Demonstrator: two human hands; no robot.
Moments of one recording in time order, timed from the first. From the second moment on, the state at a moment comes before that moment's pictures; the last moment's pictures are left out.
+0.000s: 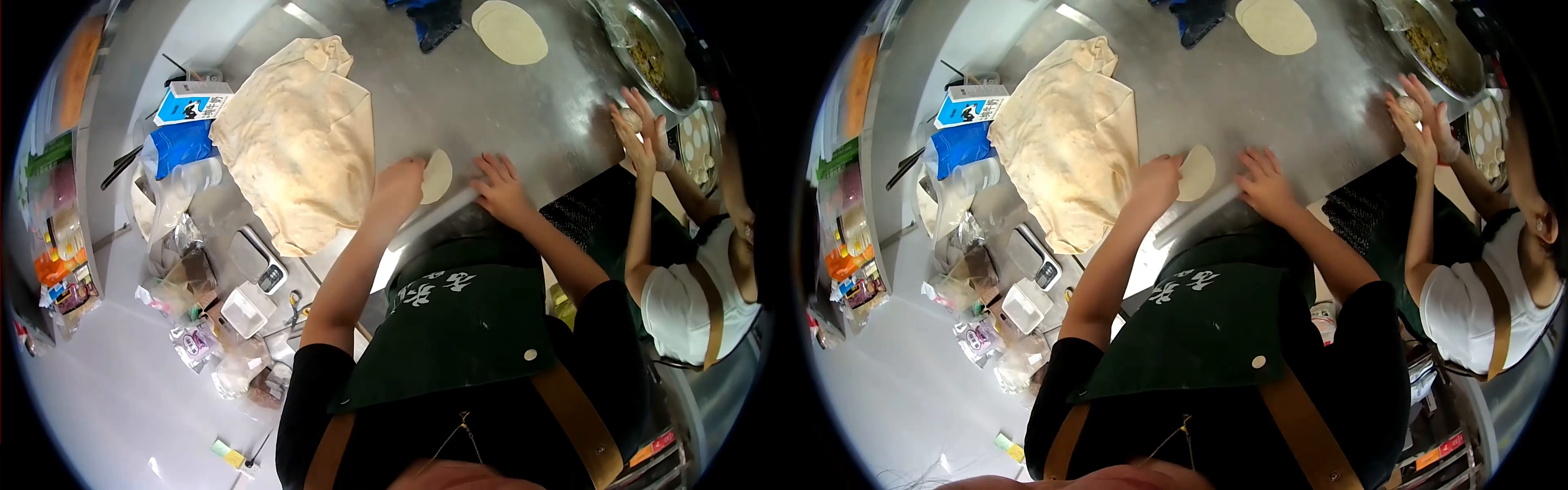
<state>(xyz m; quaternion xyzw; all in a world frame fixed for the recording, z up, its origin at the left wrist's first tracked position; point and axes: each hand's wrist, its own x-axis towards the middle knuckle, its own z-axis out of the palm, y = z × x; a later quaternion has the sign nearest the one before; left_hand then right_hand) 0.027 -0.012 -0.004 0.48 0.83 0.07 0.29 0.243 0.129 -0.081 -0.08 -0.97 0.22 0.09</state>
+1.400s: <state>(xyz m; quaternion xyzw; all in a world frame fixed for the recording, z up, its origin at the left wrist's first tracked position) 0.009 -0.020 -0.038 0.37 0.84 0.16 0.37 0.231 0.154 -0.048 -0.05 -0.97 0.21 0.06</state>
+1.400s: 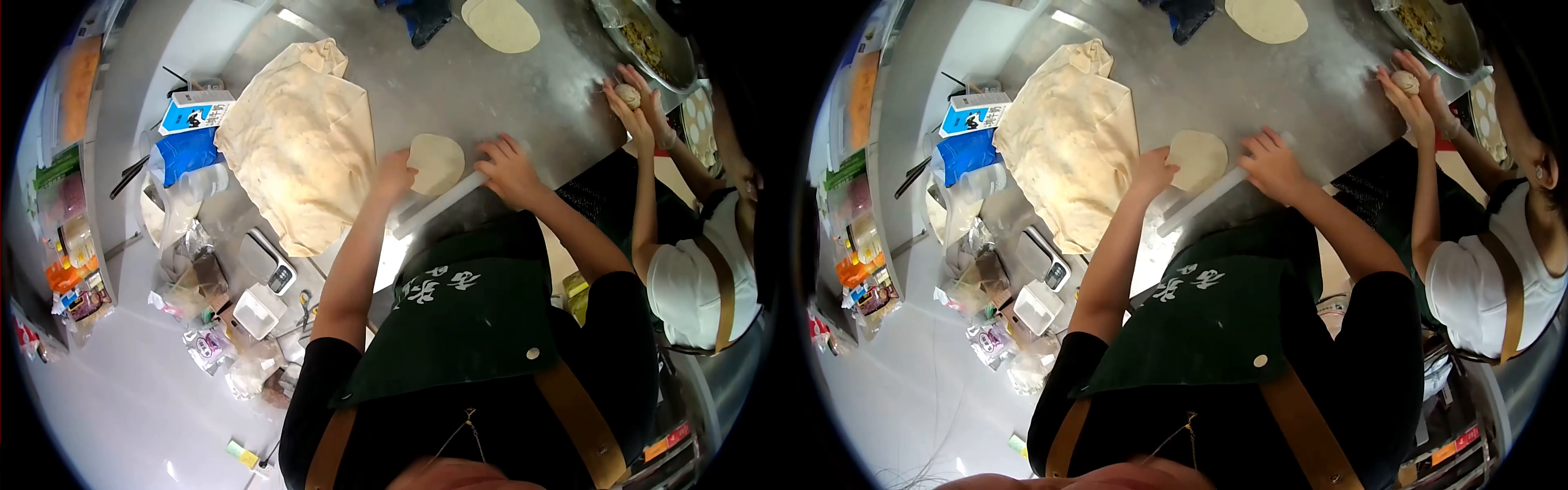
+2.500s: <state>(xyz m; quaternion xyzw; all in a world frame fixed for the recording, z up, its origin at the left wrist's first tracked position) 0.018 -0.002 0.001 0.41 0.81 0.18 0.37 0.259 0.146 -0.066 -0.07 -0.97 0.21 0.09</state>
